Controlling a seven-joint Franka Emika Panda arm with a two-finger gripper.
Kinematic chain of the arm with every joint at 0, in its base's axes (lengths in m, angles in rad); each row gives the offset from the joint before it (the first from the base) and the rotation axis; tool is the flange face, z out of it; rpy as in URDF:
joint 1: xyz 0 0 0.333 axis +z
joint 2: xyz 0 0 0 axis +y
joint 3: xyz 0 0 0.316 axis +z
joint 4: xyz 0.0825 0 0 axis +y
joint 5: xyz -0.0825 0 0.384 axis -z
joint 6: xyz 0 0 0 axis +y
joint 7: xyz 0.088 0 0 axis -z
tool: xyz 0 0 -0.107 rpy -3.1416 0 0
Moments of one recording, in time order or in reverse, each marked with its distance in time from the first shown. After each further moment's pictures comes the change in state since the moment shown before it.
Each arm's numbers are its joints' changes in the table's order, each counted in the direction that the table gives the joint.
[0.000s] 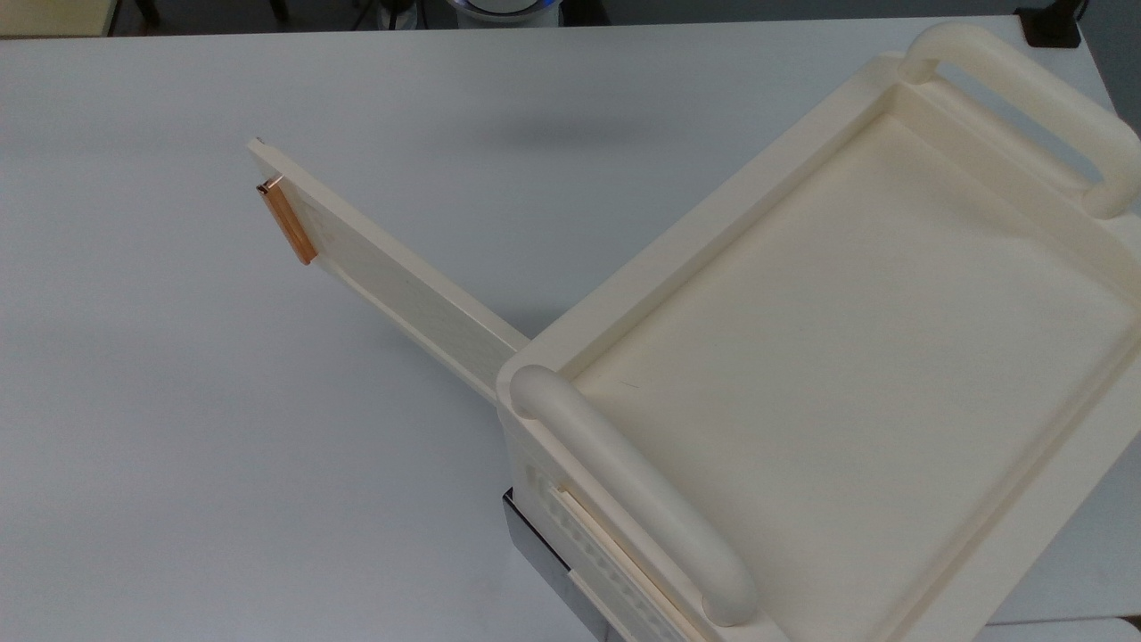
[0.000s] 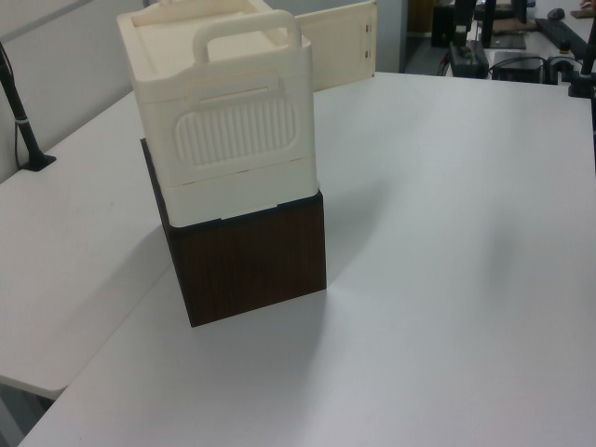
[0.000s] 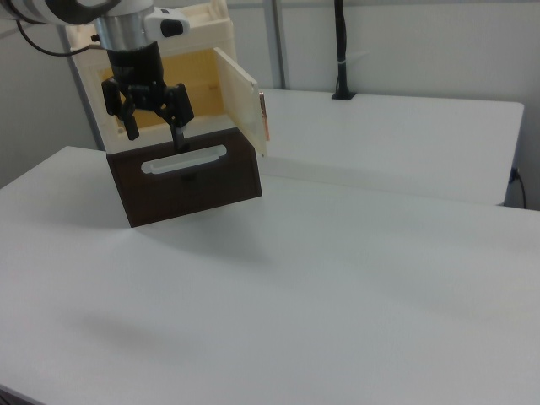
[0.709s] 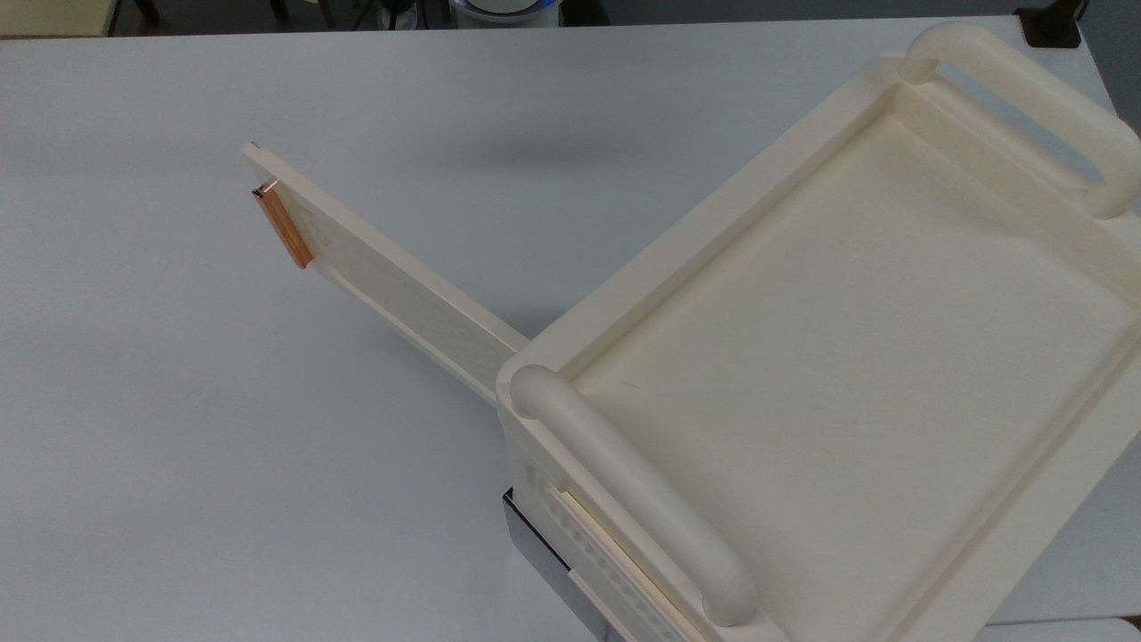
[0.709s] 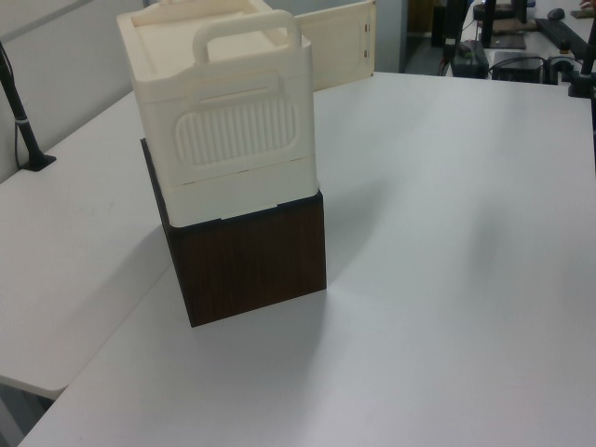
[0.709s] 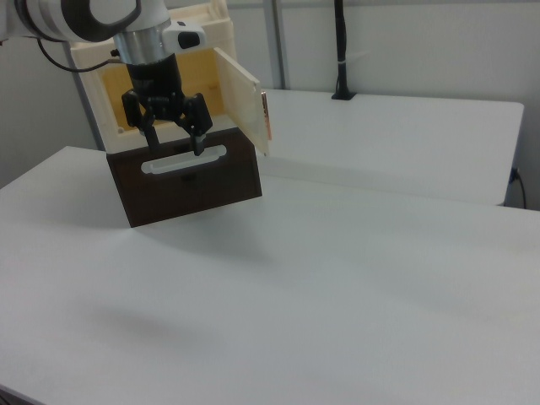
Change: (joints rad) arm 0.021 0.022 -0.038 0.041 0.036 -0.093 -0.022
